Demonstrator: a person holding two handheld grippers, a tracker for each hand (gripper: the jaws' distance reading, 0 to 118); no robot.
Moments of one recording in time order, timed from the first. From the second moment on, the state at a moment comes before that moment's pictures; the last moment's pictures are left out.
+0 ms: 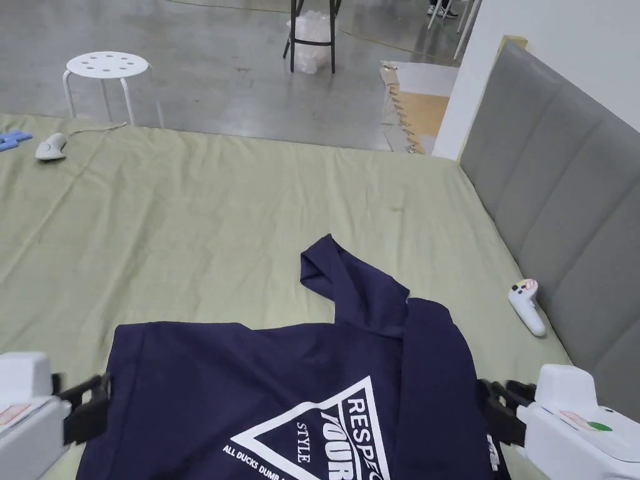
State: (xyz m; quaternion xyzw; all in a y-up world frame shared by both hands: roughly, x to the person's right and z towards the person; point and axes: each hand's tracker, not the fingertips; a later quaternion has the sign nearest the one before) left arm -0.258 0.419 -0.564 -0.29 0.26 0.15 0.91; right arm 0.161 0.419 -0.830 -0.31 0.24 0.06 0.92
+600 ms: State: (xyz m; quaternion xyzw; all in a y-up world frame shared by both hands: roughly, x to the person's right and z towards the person) left arm -0.310 0.355 -0.701 -0.31 0.23 0.18 0.90; right arm -0.111 0.339 -1.151 -0.40 0.32 0.07 0.86
